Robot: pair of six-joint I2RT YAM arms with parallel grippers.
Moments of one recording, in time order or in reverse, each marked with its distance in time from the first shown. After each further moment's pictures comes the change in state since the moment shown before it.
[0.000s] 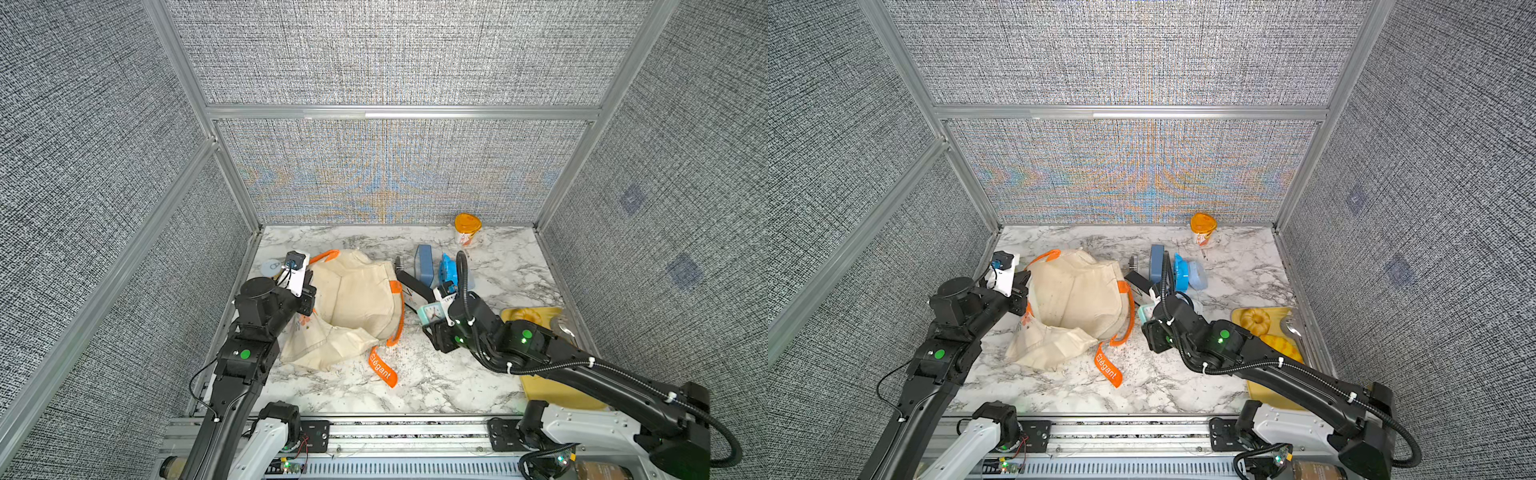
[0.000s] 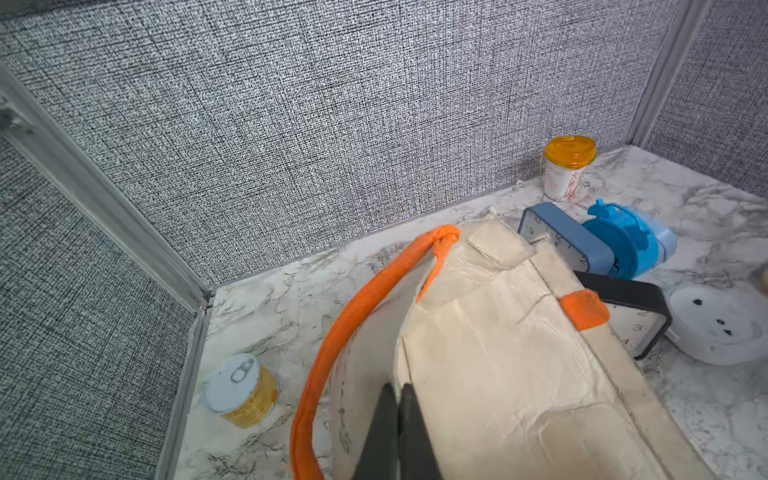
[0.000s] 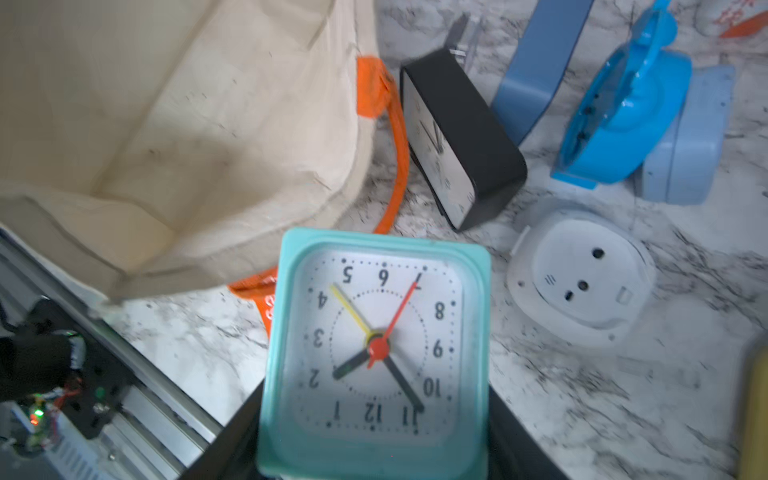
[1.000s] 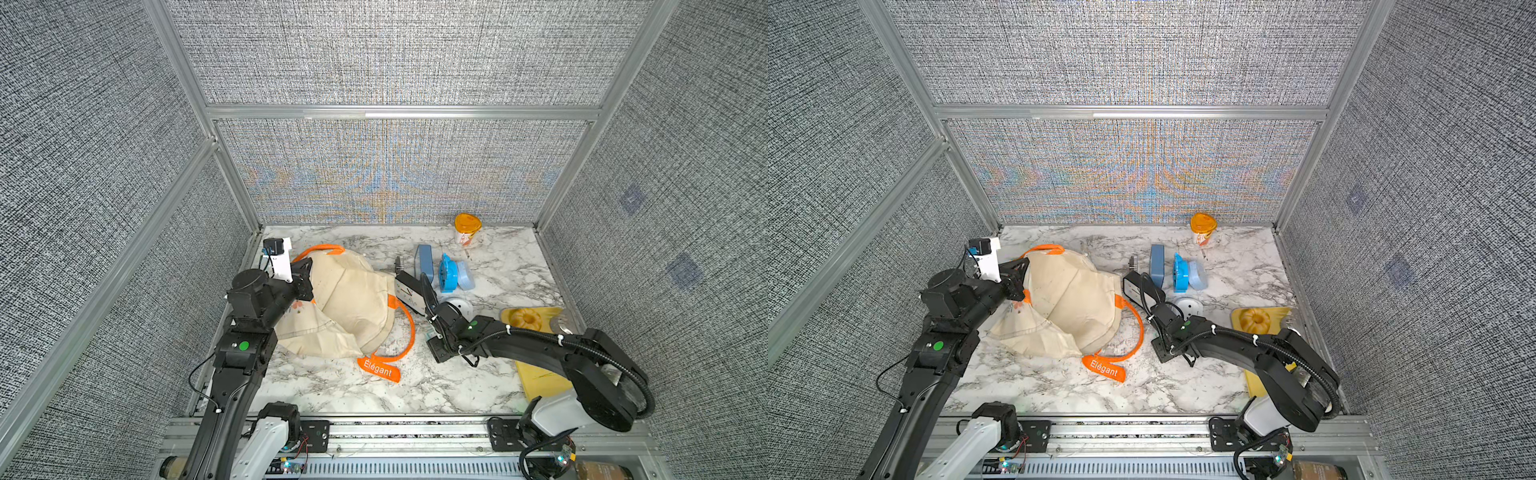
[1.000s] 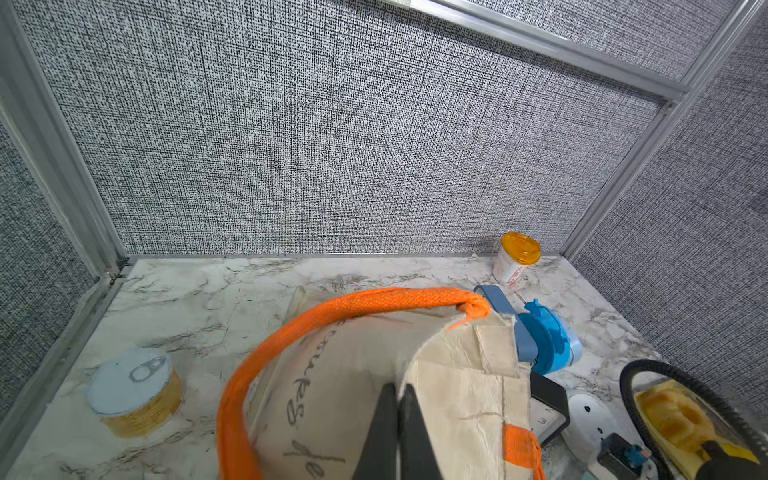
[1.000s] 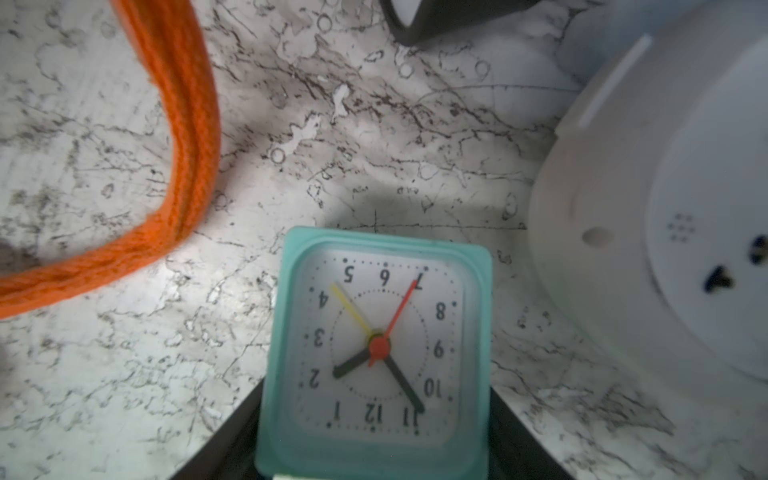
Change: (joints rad) left arm 0.045 0.055 0.034 0.115 0.100 -0.381; right arm -0.169 0.397 -0.175 0.199 -0.075 -0.200
